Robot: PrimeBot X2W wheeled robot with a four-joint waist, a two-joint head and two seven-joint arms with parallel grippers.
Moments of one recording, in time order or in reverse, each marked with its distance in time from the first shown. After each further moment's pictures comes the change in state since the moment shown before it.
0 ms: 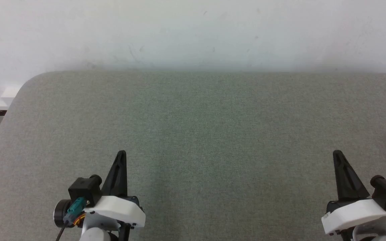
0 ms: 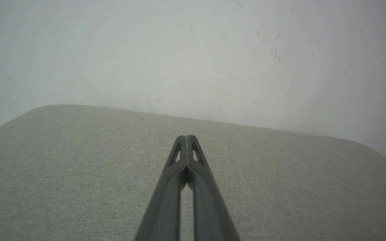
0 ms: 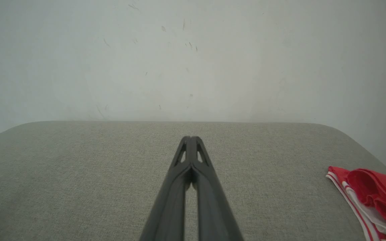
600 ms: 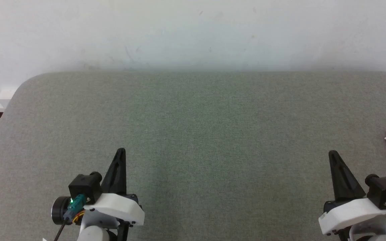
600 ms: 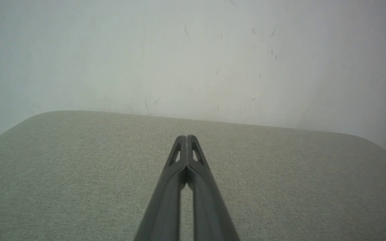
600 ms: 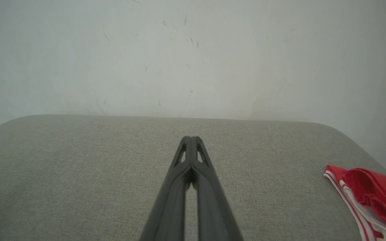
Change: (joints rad) left arm 0.001 0.000 0.009 -0.034 0.039 0.000 0.035; right arm -0.003 0.000 0.014 -0.001 -0.022 0.000 0.018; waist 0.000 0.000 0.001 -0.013
